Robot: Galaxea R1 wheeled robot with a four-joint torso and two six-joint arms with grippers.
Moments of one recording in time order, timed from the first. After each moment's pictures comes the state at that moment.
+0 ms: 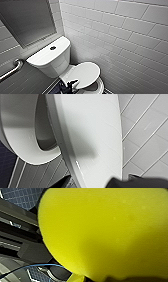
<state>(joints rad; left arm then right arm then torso) 0.71 2.35 -1.40 -0.07 -0.37 -1.29 -1.66 2.68 -2.02 0.08 0.32 0.24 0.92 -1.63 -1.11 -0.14</state>
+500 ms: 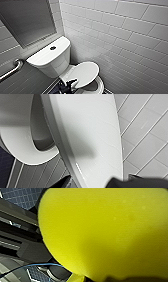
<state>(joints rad) 0.70 2.33 -1.38 -0.06 -0.38 -1.29 -1.66 2.68 -2.02 0.08 0.31 0.24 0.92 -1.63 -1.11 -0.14</state>
